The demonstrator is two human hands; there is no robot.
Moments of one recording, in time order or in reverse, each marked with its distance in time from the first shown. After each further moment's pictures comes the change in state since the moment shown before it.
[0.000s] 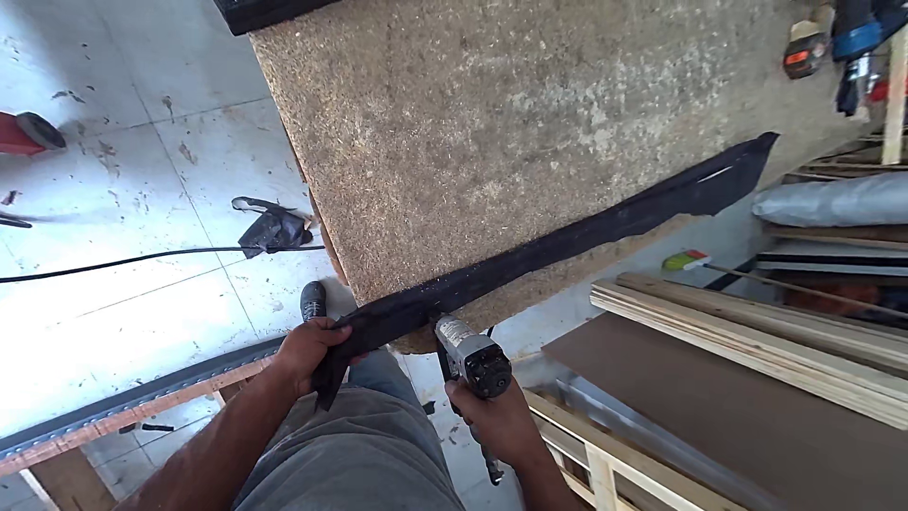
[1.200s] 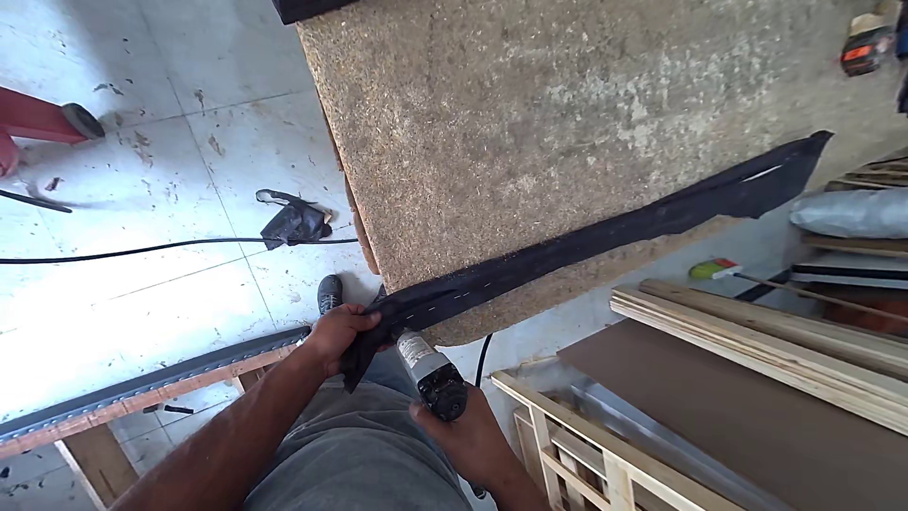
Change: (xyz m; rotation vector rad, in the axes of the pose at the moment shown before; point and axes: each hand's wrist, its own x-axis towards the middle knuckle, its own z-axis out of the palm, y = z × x) left_hand 0.005 -0.002 -0.009 0.022 -0.100 0.034; right_hand -0.024 -0.028 0.068 -0.145 -0.194 0.012
